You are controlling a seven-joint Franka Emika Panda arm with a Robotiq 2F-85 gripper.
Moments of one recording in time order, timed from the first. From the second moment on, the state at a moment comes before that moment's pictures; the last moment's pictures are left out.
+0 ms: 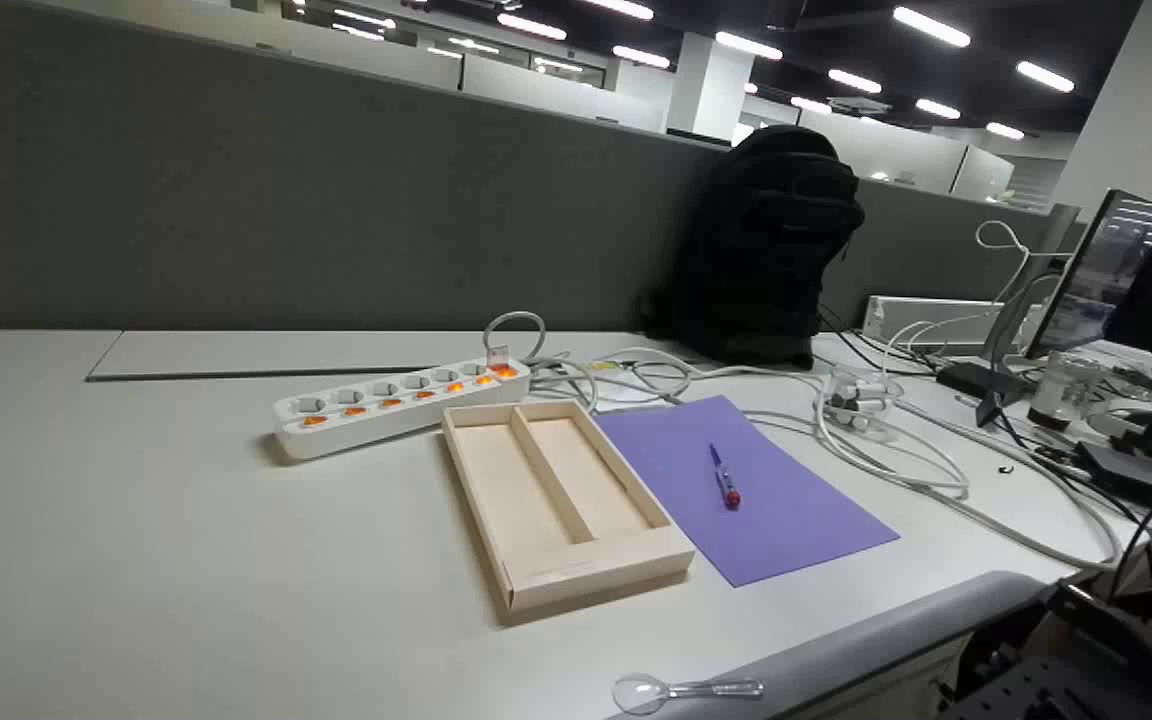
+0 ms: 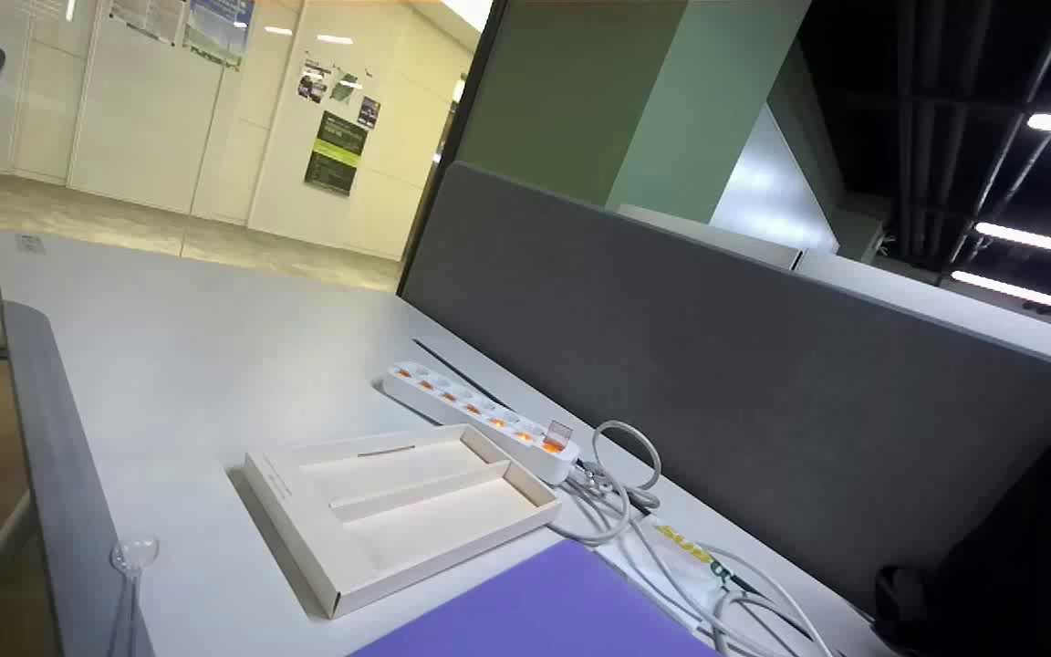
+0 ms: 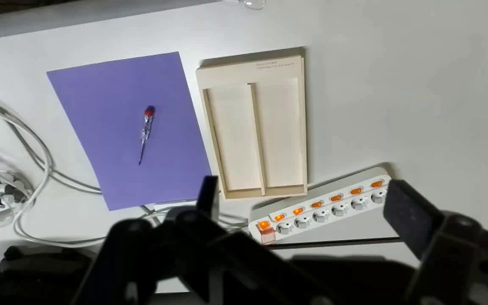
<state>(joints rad) 0.06 -0.81 0.36 -2.54 0.13 1.93 0.47</state>
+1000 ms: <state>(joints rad) 0.06 -0.81 0.36 -2.54 0.13 1.93 0.47</state>
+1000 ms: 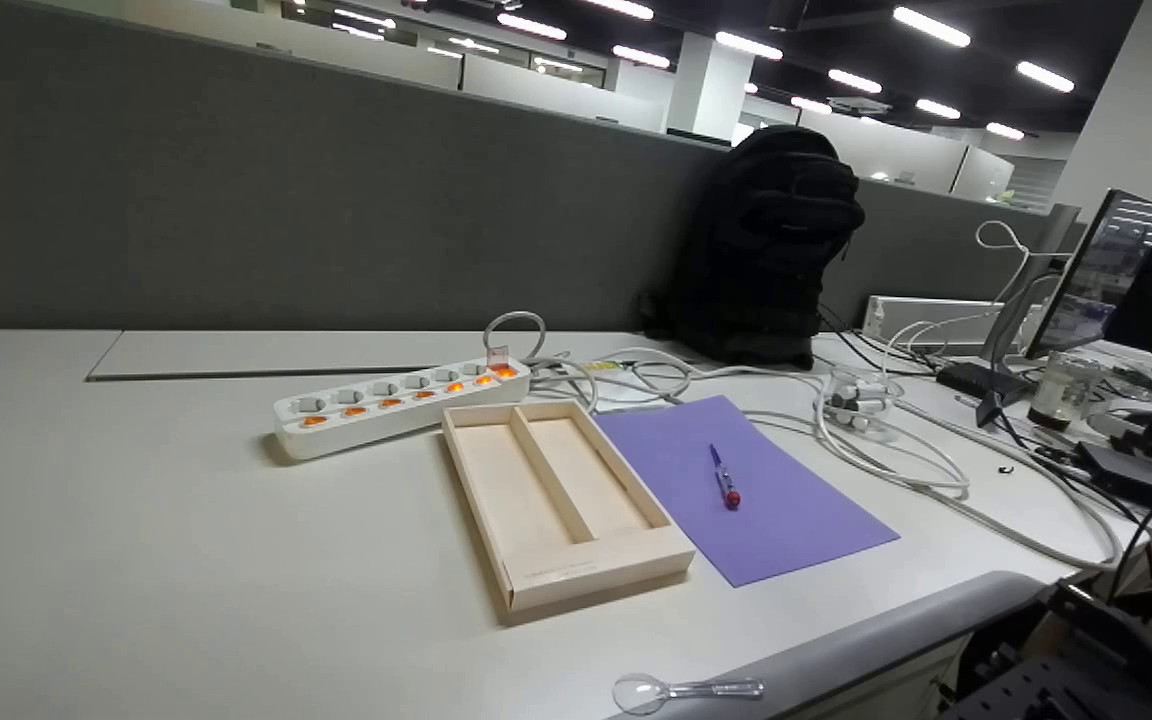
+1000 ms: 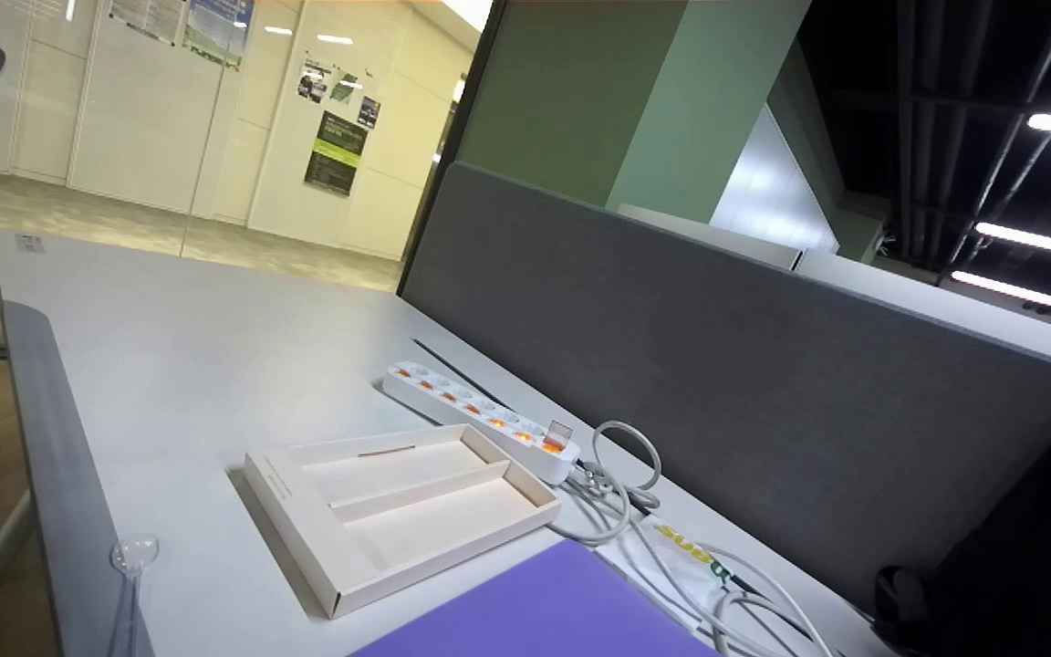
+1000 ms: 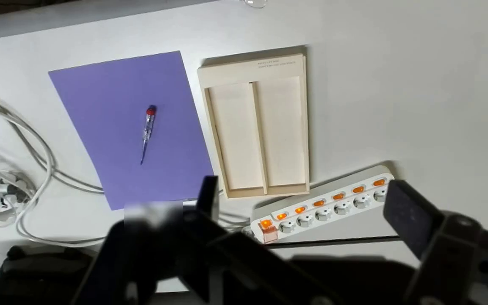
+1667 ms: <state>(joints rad) -0.14 -0.83 0.15 -2.65 0.08 2.03 0.46</state>
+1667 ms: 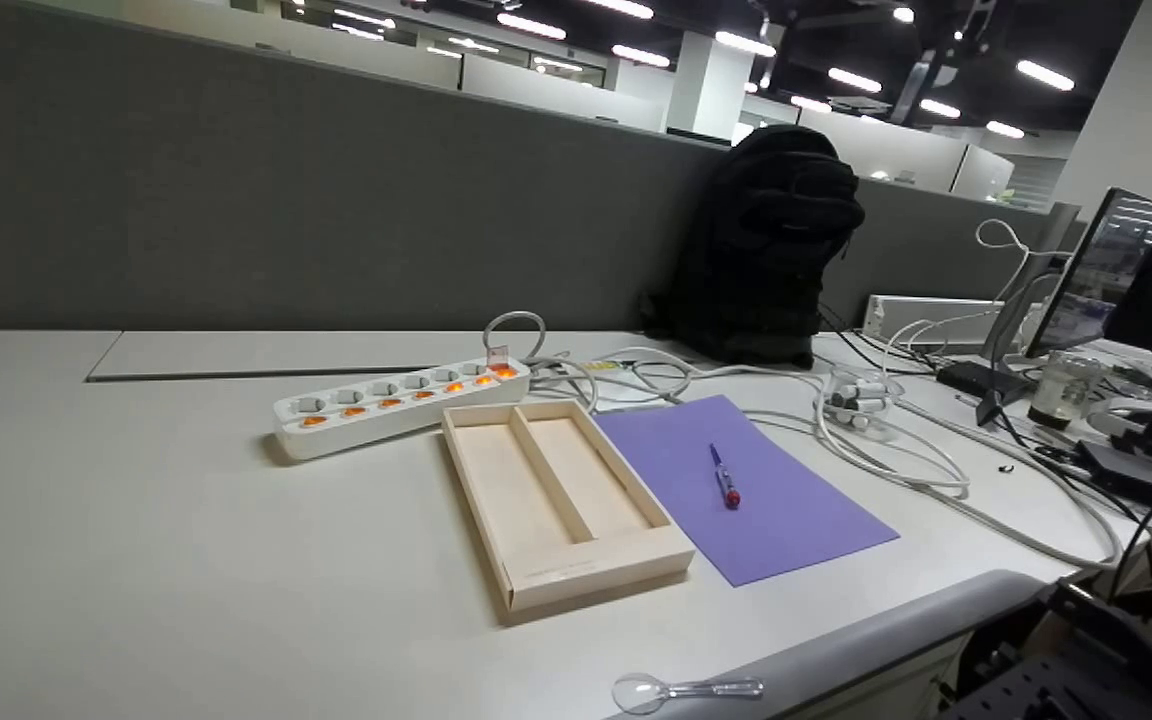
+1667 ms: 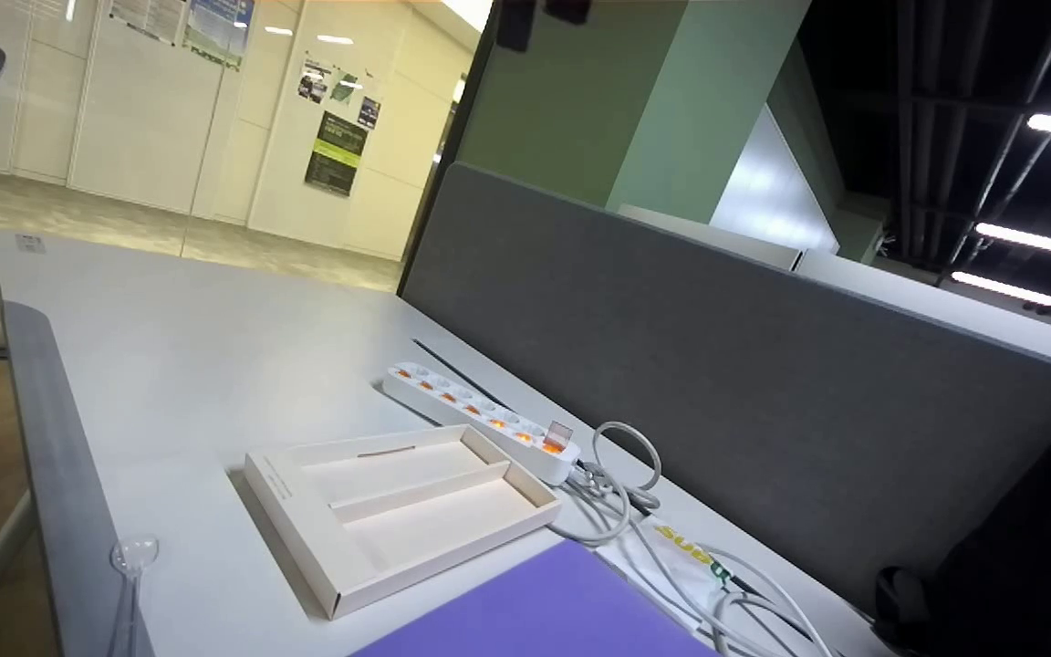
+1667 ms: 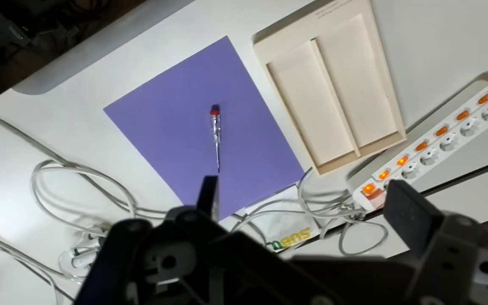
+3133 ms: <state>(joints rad) -0.25 -0.45 -0.06 -2.70 0.06 2.37 0.32</state>
